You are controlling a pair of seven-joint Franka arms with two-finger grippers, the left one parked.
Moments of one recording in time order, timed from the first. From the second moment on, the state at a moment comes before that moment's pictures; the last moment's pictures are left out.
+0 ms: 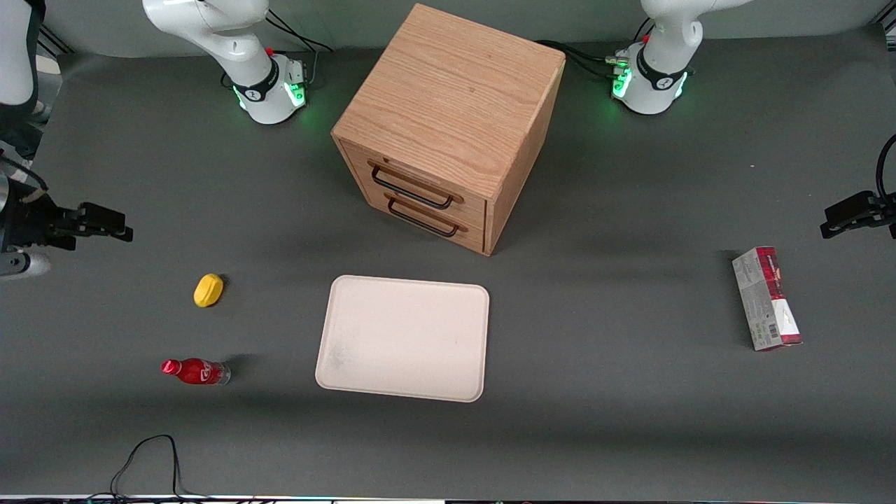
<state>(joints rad) 0.10 0.26 -0.16 -1.32 0.06 1.46 -0.15</state>
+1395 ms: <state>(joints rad) 0.07 0.80 -0.16 -0.97 0.06 1.70 -0.15</state>
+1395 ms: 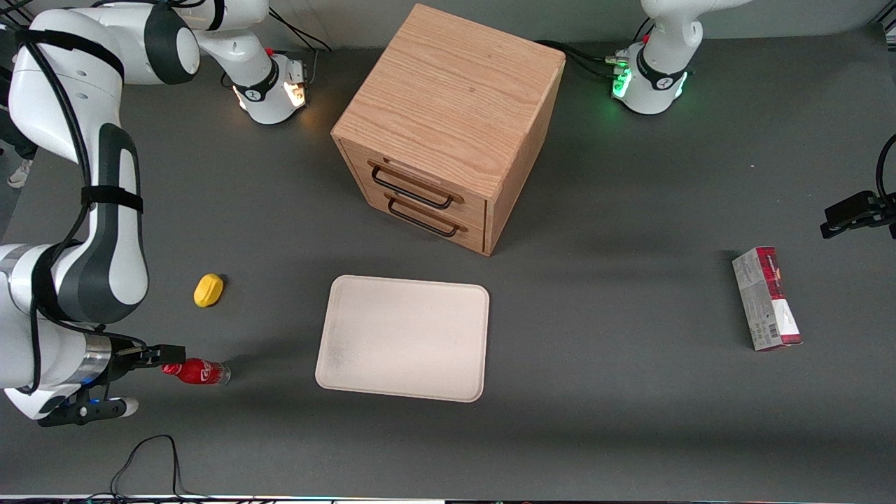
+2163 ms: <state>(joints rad) 0.07 0.84 -0.16 -1.05 0.06 1.80 -0.15</state>
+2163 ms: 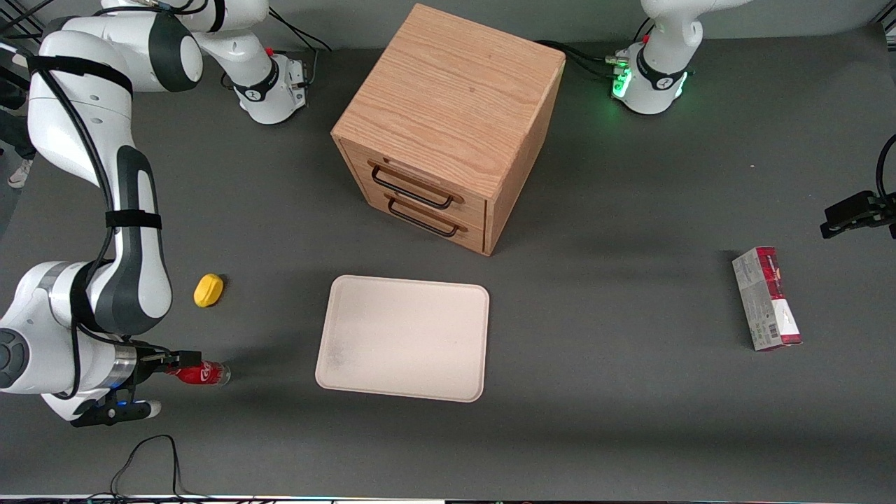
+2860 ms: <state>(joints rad) 0.07 0.83 -0.16 -1.05 0.06 1.81 -0.16</state>
